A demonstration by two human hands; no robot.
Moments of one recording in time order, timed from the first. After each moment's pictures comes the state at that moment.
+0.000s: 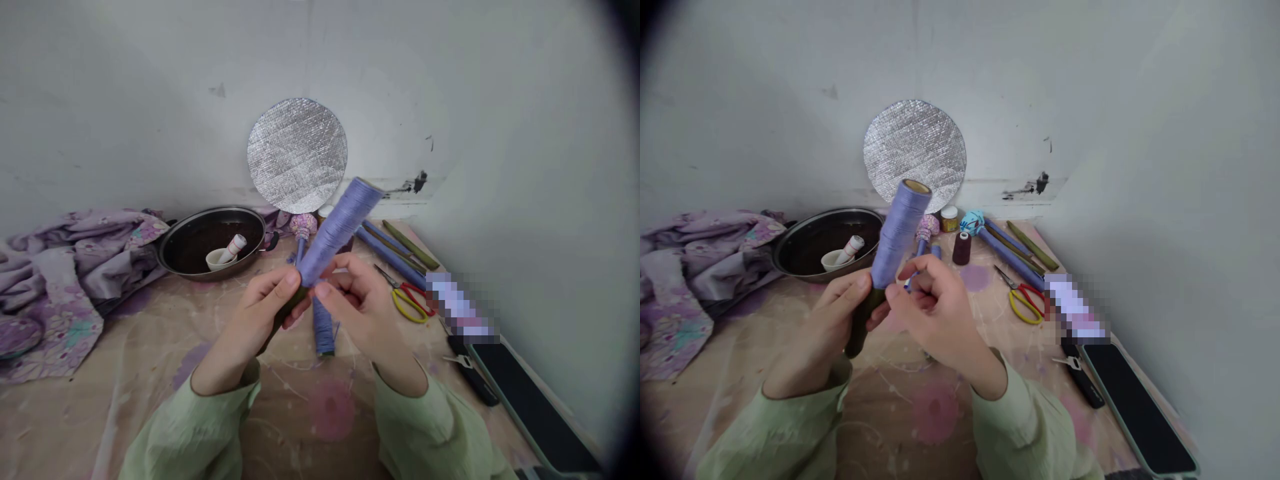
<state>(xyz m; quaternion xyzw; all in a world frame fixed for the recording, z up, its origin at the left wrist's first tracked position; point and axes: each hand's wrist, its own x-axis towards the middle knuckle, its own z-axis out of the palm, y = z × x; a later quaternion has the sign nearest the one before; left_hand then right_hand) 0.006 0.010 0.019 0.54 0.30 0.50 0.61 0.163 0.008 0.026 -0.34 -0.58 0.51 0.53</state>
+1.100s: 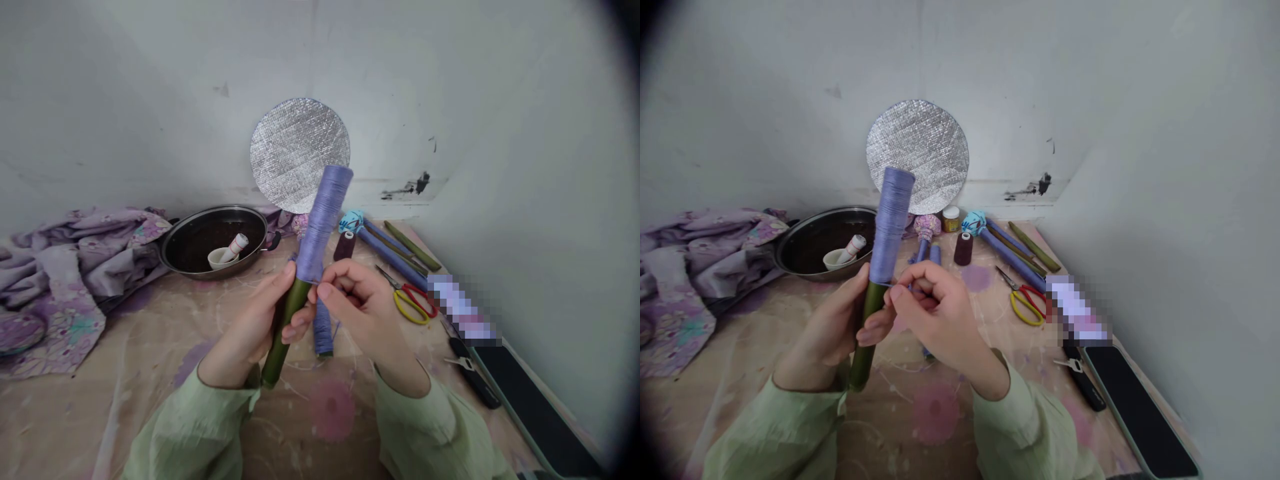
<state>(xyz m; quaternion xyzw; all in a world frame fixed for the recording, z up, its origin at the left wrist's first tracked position) 0.010 0.011 0.024 0.40 0.25 0.43 0.77 0.162 0.008 0.030 -0.34 -0.59 0.49 0.54</state>
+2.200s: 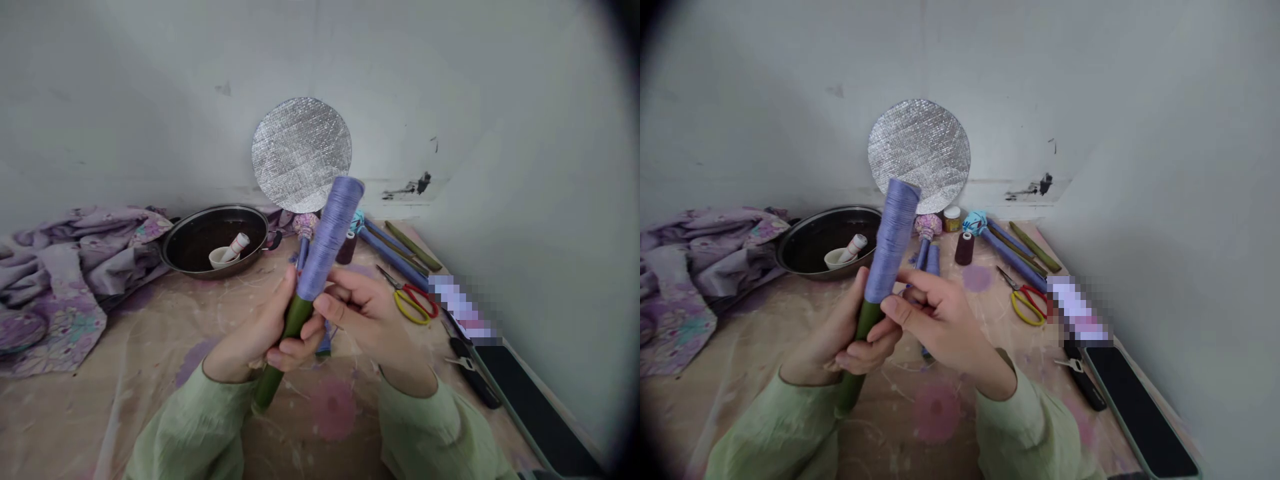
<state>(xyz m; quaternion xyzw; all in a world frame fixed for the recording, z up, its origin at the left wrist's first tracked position) 0.006 0.008 0.017 0.40 0.18 0.25 0.86 0.169 0.006 0.029 -0.27 -0.61 0.59 0.45</state>
